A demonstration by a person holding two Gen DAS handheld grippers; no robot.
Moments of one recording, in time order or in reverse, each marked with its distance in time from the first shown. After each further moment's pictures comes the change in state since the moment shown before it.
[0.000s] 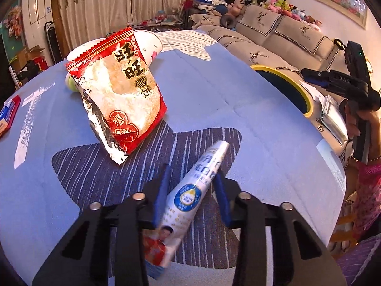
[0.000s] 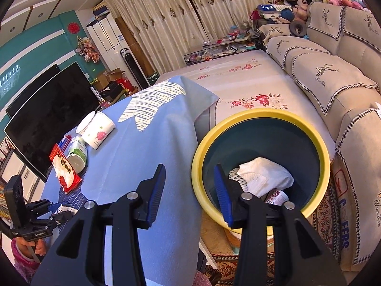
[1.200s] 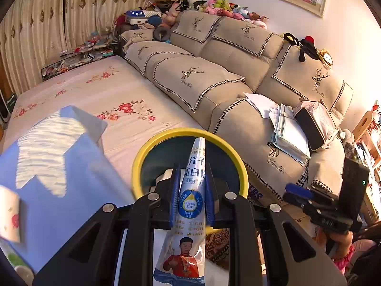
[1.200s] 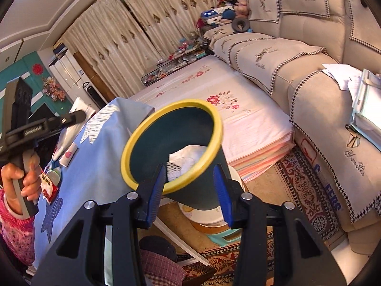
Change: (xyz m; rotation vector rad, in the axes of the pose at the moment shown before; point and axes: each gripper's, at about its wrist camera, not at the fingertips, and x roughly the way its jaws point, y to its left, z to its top) left arm 0.096 -0.220 0.228 0.208 -0.047 -0.276; right arm -0.095 -0.127 -0.075 0.251 -0.119 -0.169
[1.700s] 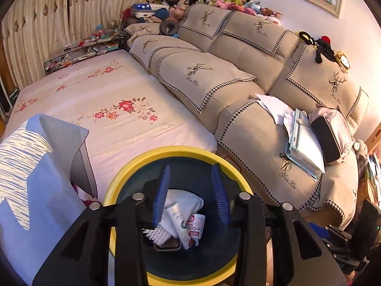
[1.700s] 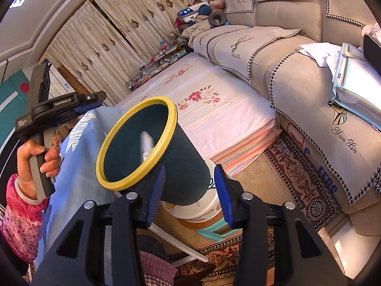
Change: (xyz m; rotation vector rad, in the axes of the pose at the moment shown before) left arm 0.107 -0.016 0.048 -0.051 0.012 0.060; right arm -0.003 -0.060 -0.015 0.107 -0.001 -0.030
